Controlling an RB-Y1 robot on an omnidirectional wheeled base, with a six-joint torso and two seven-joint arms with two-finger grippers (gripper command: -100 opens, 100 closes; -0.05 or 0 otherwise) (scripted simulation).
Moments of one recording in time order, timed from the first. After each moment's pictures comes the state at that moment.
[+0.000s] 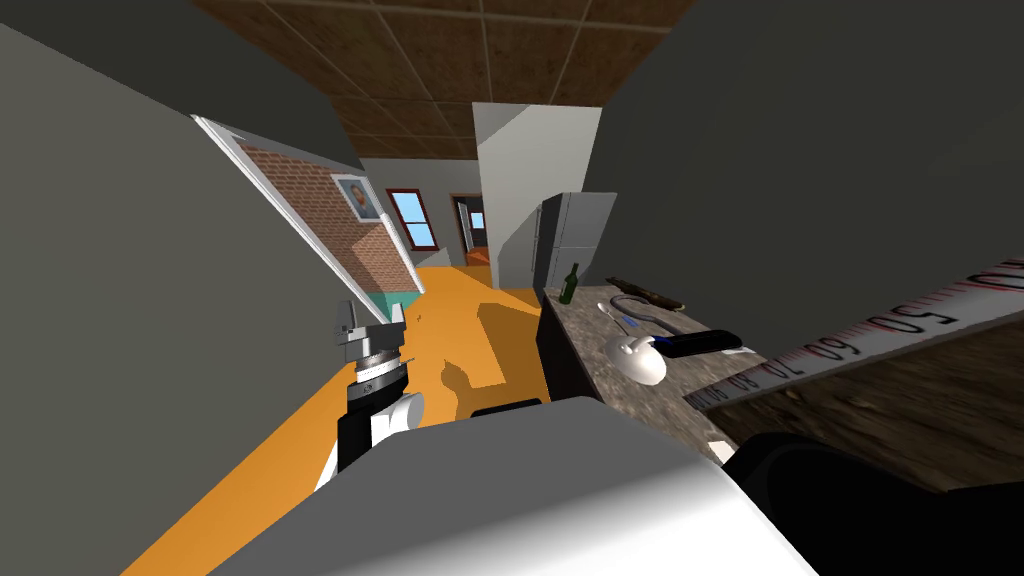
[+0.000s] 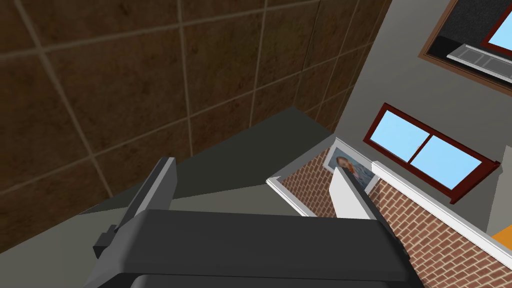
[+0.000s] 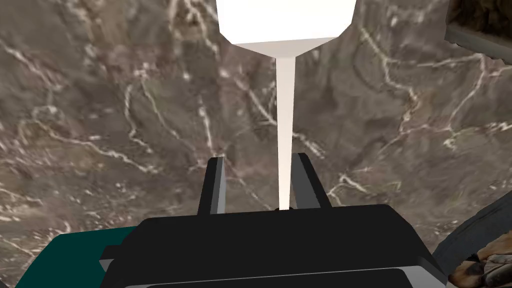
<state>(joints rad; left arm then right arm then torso) 0.46 -0.03 0.05 -2.23 0.09 -0.55 0.17 1.01 -1.89 0.89 -1.65 2.30 0.35 0.83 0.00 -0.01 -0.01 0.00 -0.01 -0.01</state>
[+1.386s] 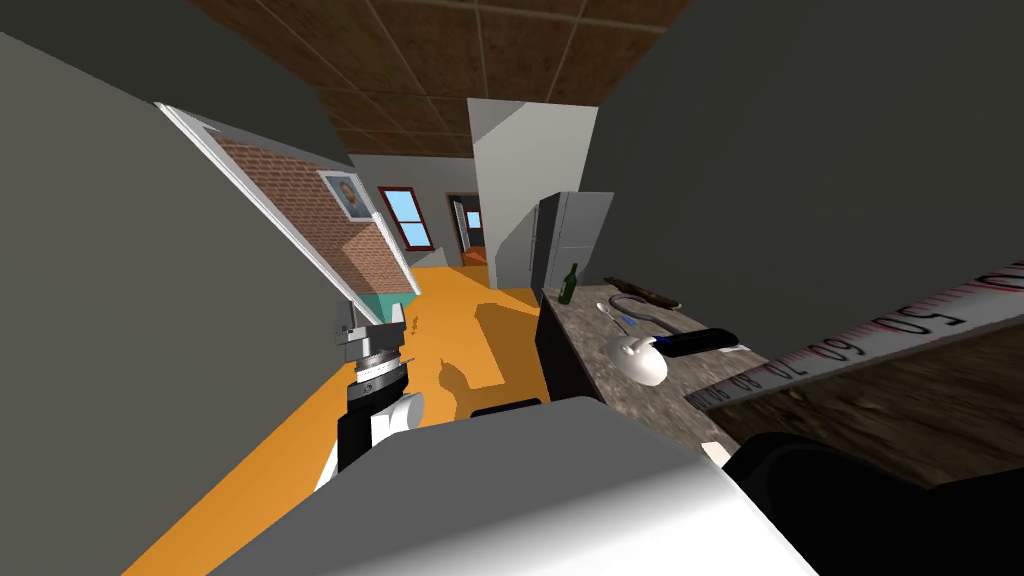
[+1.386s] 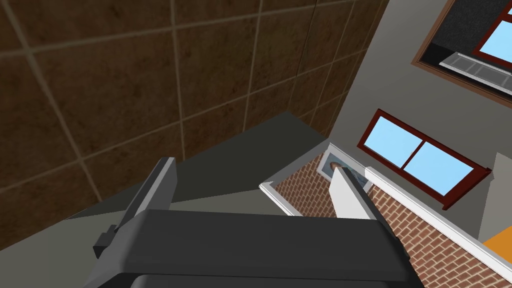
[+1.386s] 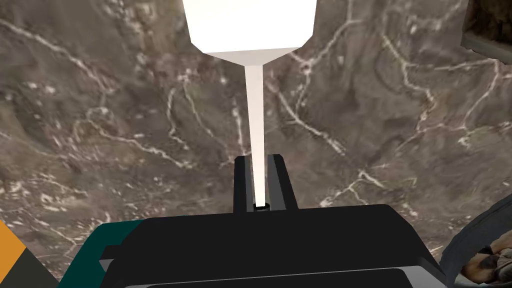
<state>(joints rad) 0.46 -0.03 0.05 -2.23 0.09 -0.55 0.17 1.02 -1.94 0.90 -1.69 2.28 0.39 0.83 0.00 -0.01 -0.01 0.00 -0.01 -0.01</state>
